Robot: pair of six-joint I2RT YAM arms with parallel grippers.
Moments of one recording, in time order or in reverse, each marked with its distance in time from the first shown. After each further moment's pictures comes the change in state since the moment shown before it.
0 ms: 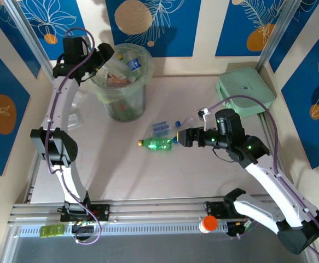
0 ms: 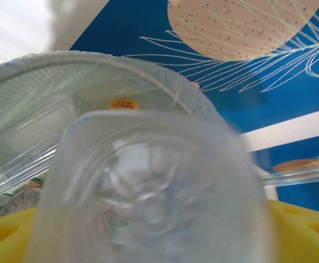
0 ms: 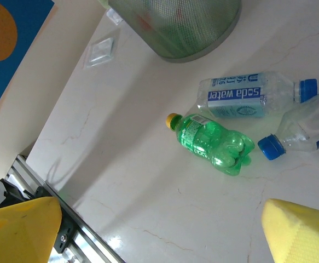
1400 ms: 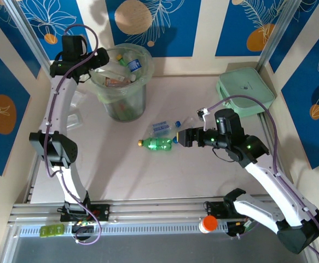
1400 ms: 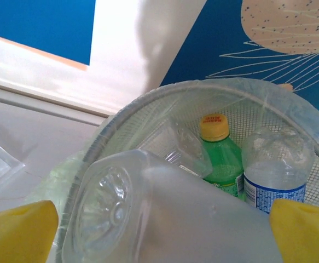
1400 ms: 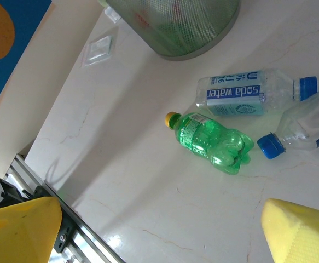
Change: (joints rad) left arm -0.013 -0.024 0.046 -0.140 -0.293 0.315; right arm -0.002 0.010 -0.003 0.004 -0.001 0.000
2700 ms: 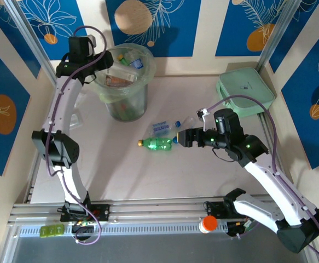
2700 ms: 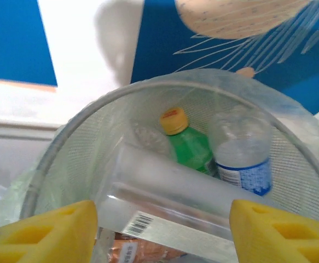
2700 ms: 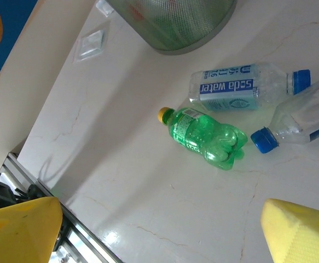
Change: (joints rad) left arm -0.111 -0.027 -0.026 0.045 -0.043 0.110; right arm -0.002 0.021 0.003 -0.018 0.012 -0.007
